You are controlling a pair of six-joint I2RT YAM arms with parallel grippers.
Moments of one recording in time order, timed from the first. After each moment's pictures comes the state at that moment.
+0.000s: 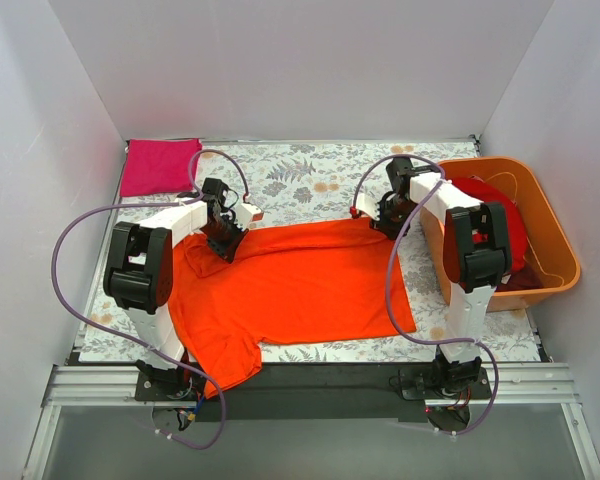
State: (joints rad) left arm -0.22 1.85 1.21 -0.73 0.29 0.58; right arm 0.23 2.01 1.49 -0.92 -0.26 -1.26
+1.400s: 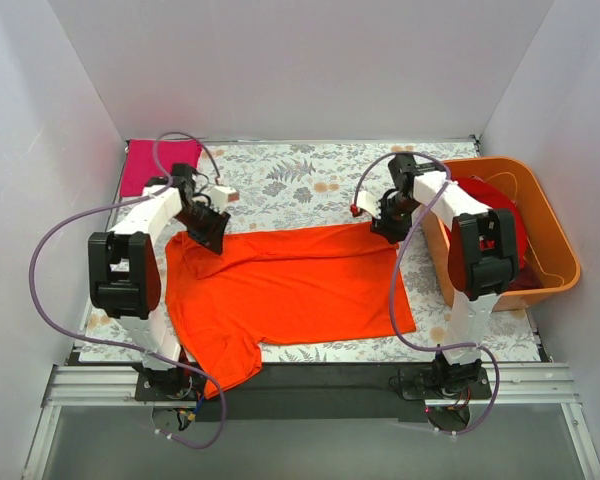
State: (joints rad) left arm -0.08 1.78 1.31 -0.94 0.41 0.57; right arm 0.24 1.93 1.47 -0.97 -0.28 -1.27
